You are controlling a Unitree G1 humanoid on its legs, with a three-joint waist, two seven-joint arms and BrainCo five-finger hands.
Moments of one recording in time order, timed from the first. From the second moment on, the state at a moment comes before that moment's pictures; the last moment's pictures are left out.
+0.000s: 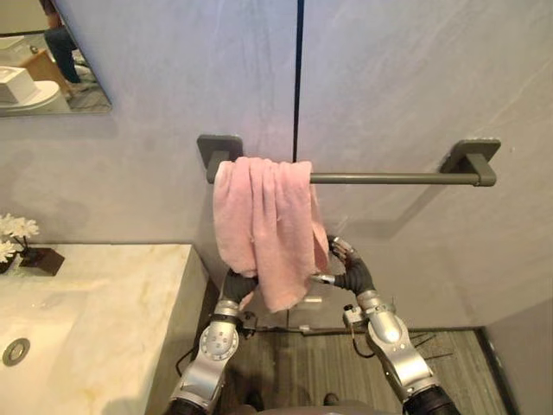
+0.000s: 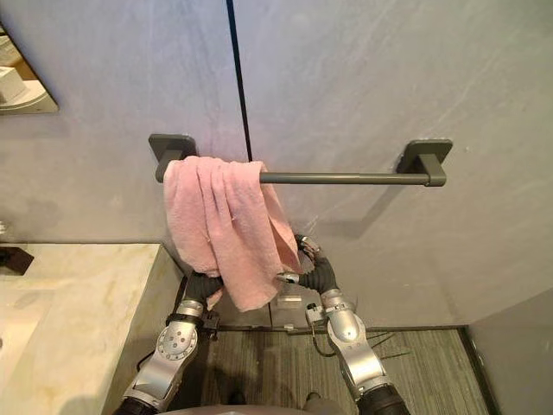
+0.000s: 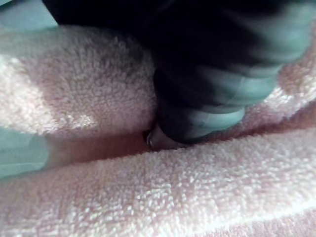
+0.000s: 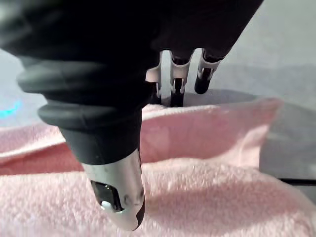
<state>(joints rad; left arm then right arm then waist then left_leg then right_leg) 0.10 0.14 -0.28 0.16 0.09 -0.22 0.23 0.00 -0.17 0.32 0.18 0.07 -0.22 -0.08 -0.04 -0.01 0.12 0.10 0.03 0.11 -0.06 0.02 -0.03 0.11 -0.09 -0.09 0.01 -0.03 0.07</state>
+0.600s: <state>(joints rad) 0.10 0.14 -0.26 0.20 0.09 -0.23 0.24 -0.07 -0.12 0.30 0.26 0.03 -0.22 -0.09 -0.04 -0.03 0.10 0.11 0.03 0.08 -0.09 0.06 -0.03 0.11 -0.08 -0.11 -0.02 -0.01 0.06</state>
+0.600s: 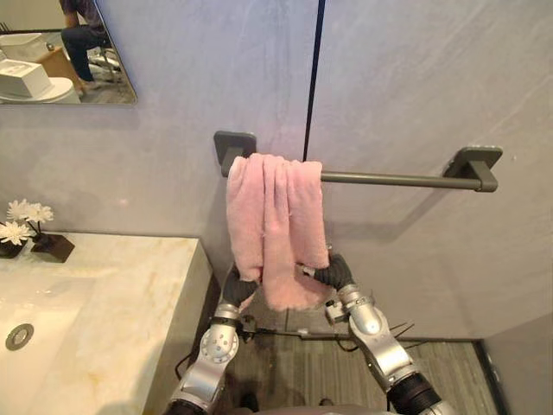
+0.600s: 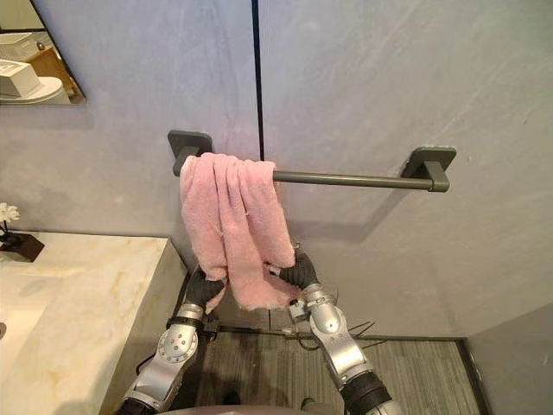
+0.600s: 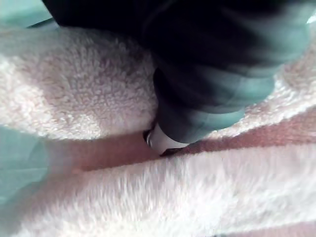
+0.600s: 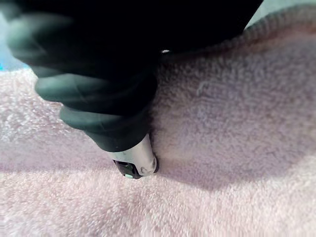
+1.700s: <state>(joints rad) 0.10 0.03 -0.28 0.23 0.09 -0.24 0.15 0.09 0.00 -0.06 0.21 0.03 -0.27 -0.13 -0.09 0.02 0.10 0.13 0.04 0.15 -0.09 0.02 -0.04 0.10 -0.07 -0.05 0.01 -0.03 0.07</state>
